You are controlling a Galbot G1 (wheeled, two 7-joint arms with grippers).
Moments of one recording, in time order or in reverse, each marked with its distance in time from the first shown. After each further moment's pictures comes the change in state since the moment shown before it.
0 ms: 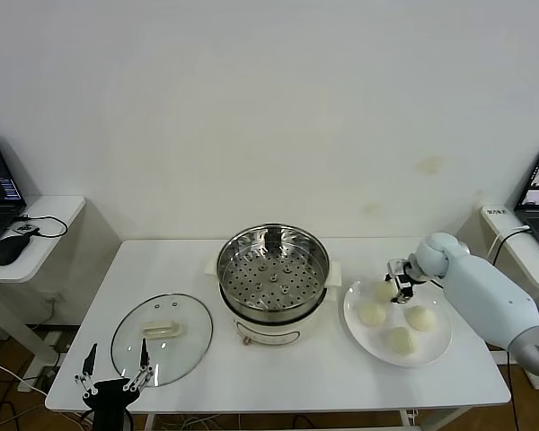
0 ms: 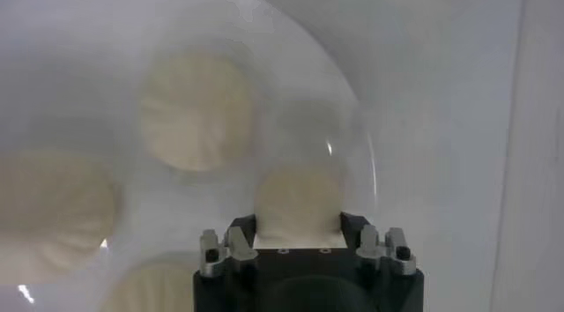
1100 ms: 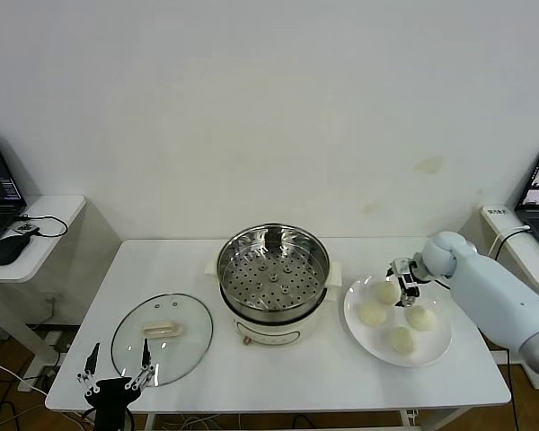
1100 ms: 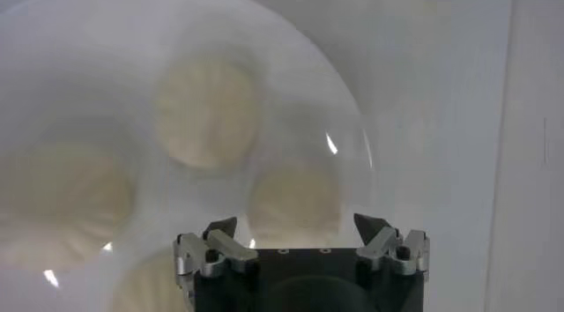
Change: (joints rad) left arm -0.019 0.006 -0.002 0.015 -0.003 0.026 0.007; right arm -0.008 -0.001 0.020 -0.006 -0.003 0.013 0.005
